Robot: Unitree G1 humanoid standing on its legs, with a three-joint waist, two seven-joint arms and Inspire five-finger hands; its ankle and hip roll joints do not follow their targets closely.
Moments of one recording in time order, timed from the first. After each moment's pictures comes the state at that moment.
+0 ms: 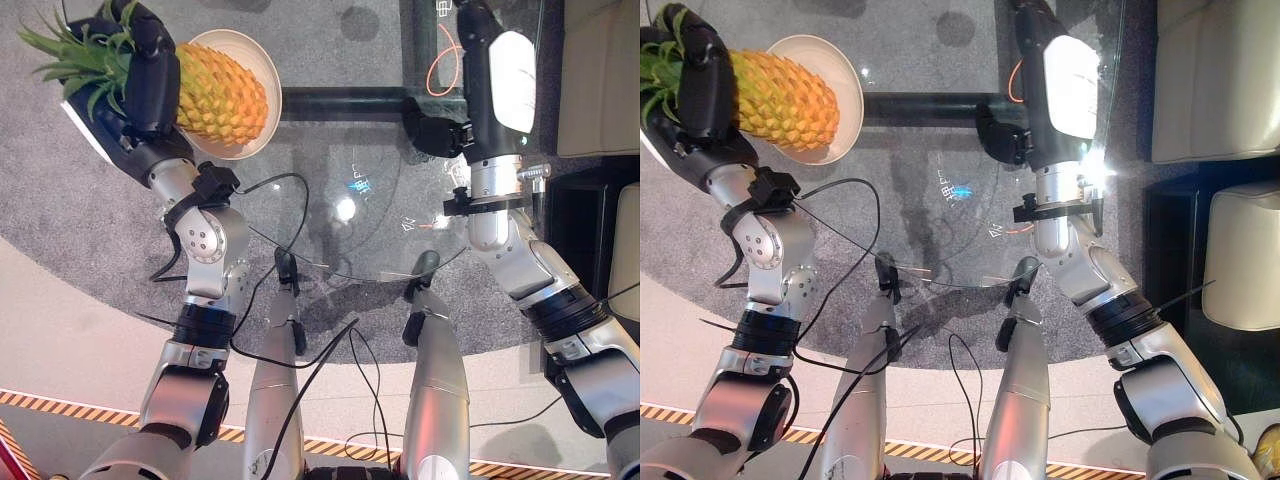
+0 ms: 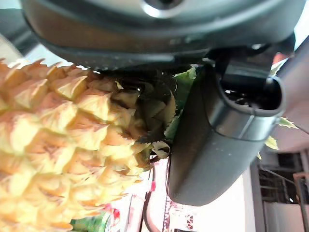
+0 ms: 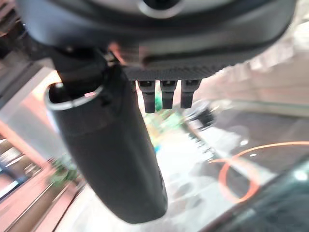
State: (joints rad) left arm -0.78 0.31 -0.06 0.24 -0.37 -0.61 0.79; right arm -0.79 -0.67 0.40 0.26 -0.22 -0.08 -0.71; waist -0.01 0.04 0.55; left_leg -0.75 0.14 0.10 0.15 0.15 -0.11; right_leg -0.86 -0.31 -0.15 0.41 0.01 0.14
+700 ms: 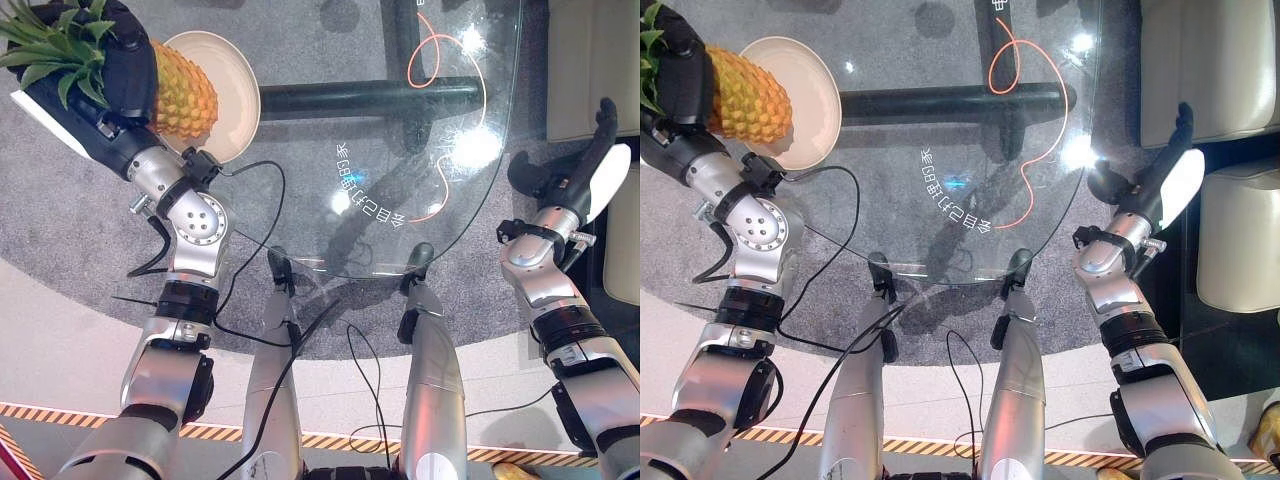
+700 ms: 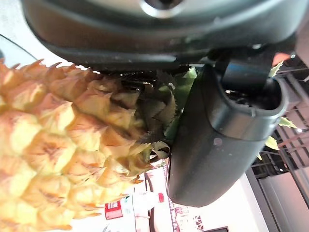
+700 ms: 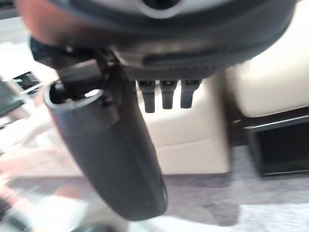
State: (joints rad) left arm -0.90 0.41 -0.07 0.53 -0.14 -0.66 1.01; right arm -0.76 -0.62 0.27 0.72 0.25 -0.07 -0.91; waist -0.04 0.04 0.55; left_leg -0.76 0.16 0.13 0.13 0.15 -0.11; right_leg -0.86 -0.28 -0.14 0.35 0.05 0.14
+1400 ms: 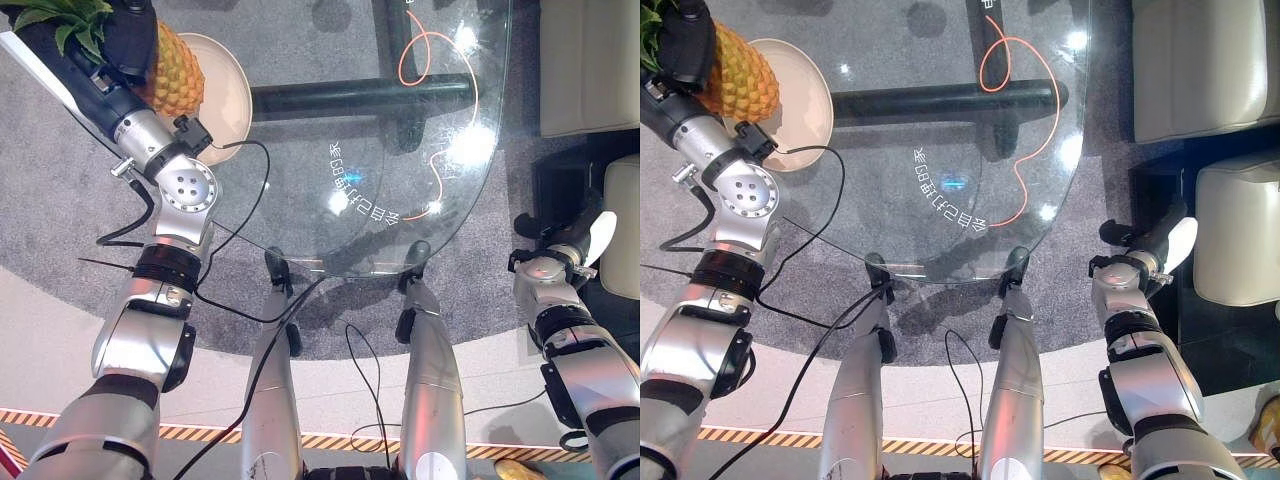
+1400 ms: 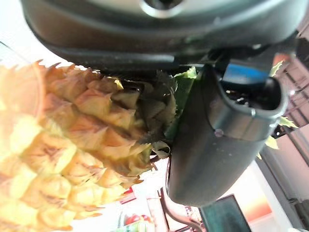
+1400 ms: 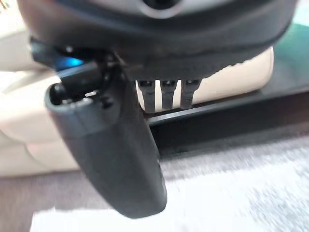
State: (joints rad) left arm -1.07 0.52 -0.22 0.76 -0.24 -0.63 0.98; right arm -0.85 -0.58 0.27 1.18 0.40 -0.10 -0.57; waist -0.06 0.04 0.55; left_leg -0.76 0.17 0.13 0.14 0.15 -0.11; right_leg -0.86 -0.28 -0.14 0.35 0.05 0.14
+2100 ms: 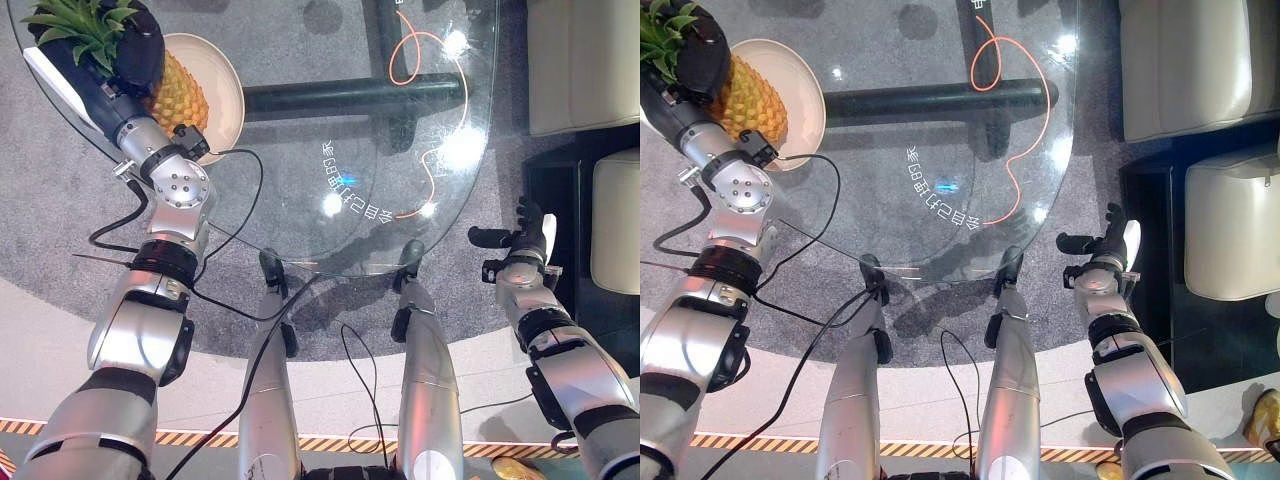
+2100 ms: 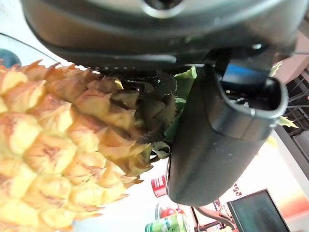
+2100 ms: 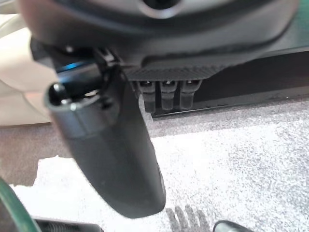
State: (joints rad) left arm -1.12 0.52 -0.26 0.91 -0.34 -0.60 0.89; right arm -0.86 -0.51 0.32 1.20 0.37 -0.10 -0.45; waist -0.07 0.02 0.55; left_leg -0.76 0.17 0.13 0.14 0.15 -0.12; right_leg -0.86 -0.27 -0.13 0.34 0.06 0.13
